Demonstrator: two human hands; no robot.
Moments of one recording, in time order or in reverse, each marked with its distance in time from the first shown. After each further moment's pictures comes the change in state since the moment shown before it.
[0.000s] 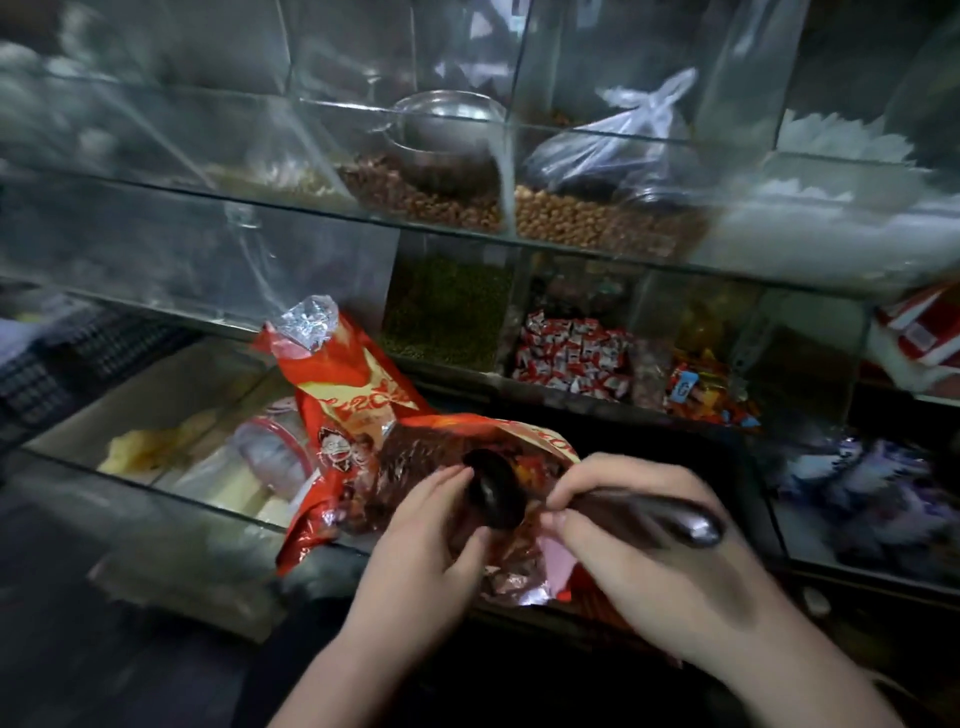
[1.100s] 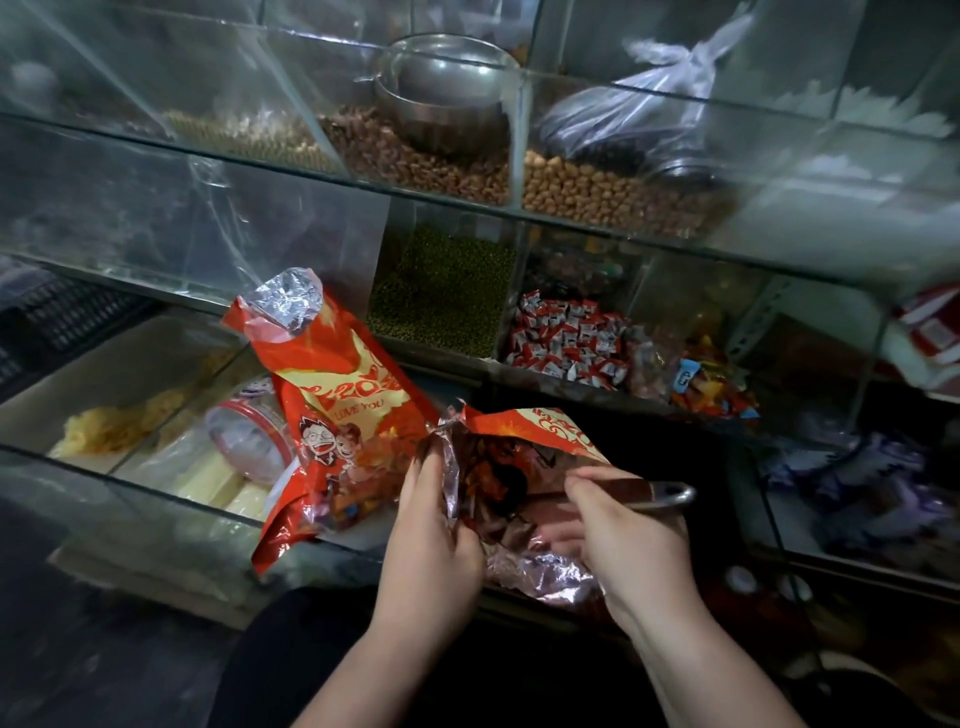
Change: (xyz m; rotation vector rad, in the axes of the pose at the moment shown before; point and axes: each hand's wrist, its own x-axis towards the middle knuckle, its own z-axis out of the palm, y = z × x) left_hand 0.014 -0.026 0.047 -0.129 0.076 -0.249; right_hand 0.039 0.075 0.065 0.468 0.417 0.611
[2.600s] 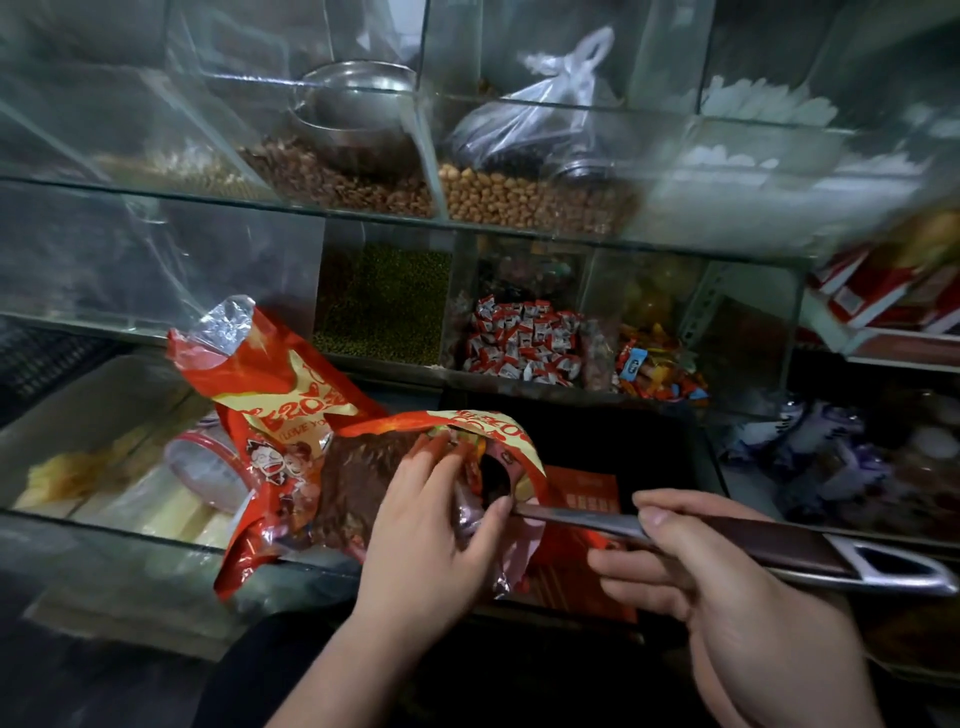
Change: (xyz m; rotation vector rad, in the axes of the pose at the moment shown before) left_hand 0.002 0.044 0.003 0.308 -0.020 0.369; right_hand -0.059 -0.053 -0.103 0.301 -0.155 0.182
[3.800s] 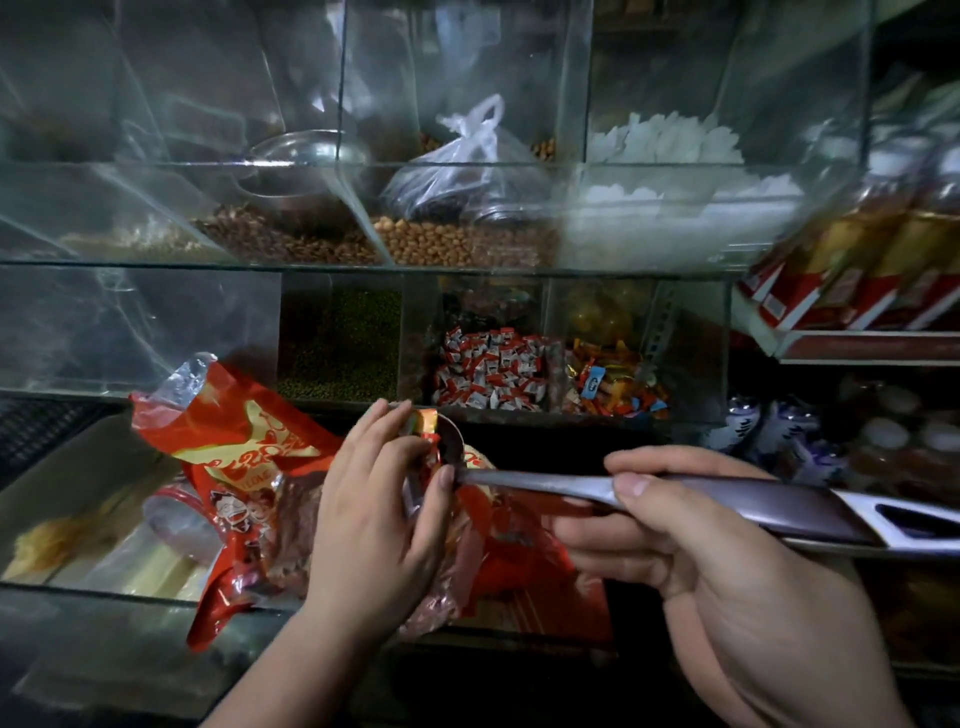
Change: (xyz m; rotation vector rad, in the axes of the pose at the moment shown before) left_hand 0.029 0.039 -0.033 -0.013 0.173 0.260; right_hand -0.035 -0.042 -0.003 0.141 -0.082 -0.408
